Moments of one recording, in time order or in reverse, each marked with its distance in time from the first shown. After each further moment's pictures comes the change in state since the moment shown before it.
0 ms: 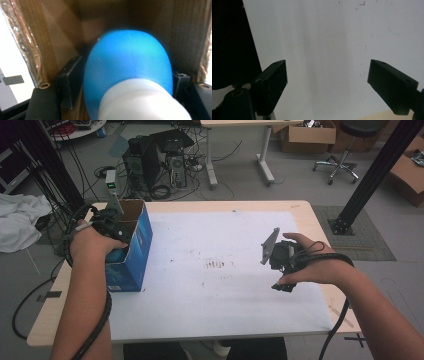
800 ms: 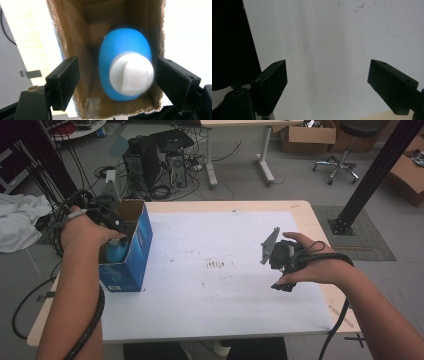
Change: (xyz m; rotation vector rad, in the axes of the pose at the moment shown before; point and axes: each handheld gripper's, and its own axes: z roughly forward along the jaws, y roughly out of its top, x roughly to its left) left arm -0.012 -0.007 -0.046 -0.044 0.063 0.029; right arm 0.000 0.001 -0.002 -0.012 -0.005 -0.008
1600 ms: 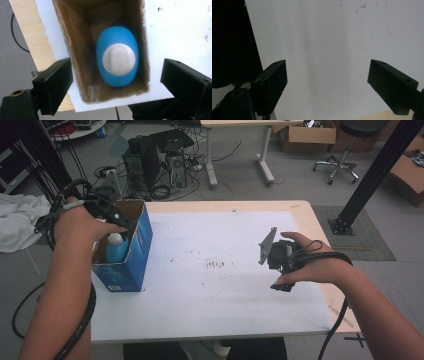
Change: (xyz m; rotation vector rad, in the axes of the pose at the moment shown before) left arm -0.013 -0.004 -0.031 -0.005 0.034 0.074; right arm 0.001 0.005 -0.002 0.021 0.007 -0.007
